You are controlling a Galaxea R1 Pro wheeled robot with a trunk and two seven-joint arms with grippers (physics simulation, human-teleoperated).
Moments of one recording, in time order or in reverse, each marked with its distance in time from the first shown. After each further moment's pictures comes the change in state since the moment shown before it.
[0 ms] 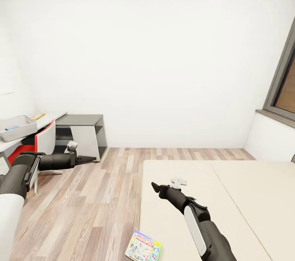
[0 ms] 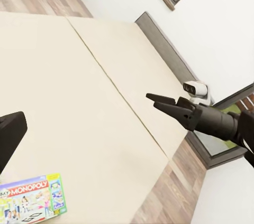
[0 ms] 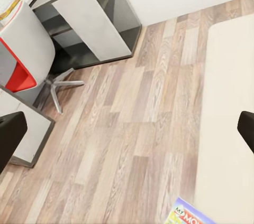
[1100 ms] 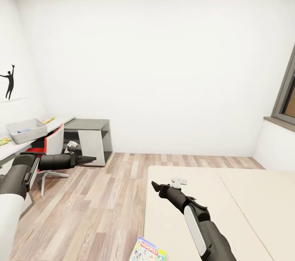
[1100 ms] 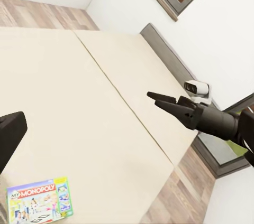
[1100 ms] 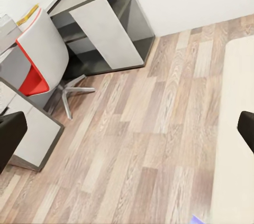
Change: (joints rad) left arm 0.000 0.000 0.000 0.000 0.000 0.000 0.001; right arm 0.000 0.002 0.000 -0.001 -0.005 -0.015 -0.001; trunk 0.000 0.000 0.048
